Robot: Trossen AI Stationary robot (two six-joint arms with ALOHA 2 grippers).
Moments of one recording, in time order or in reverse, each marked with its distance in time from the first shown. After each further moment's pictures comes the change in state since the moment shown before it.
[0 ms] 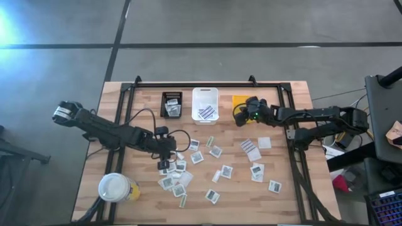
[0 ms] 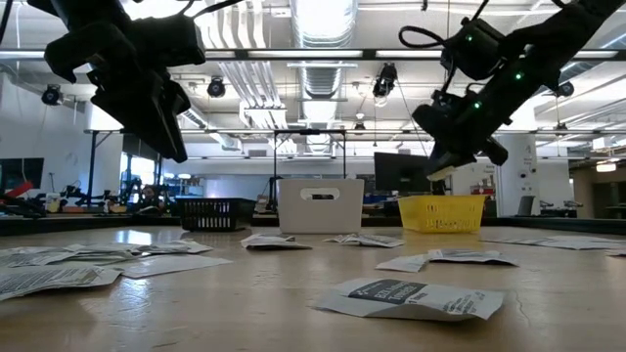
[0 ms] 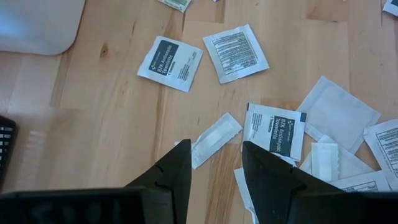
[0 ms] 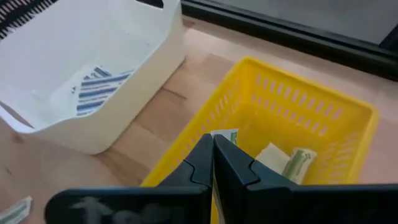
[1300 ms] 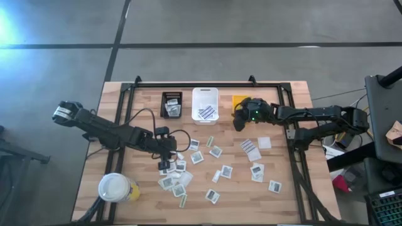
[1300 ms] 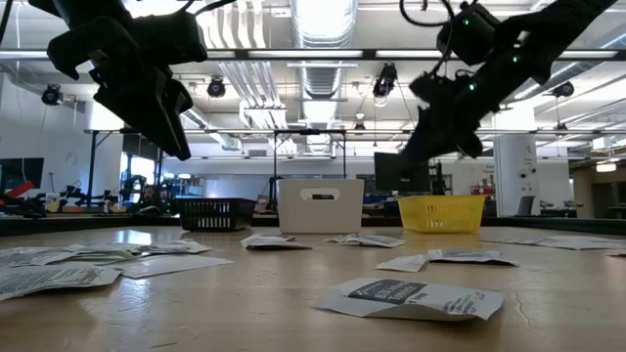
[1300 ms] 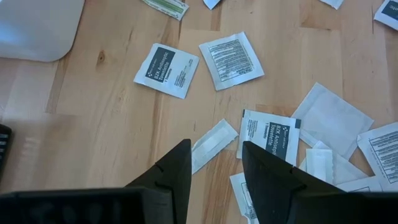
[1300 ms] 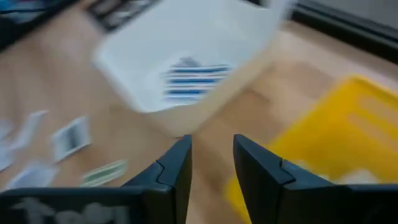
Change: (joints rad) left arm 0.000 0.000 0.000 0.023 0.005 0.002; right arm 0.026 -0.003 0.065 0.020 -0.267 -0.115
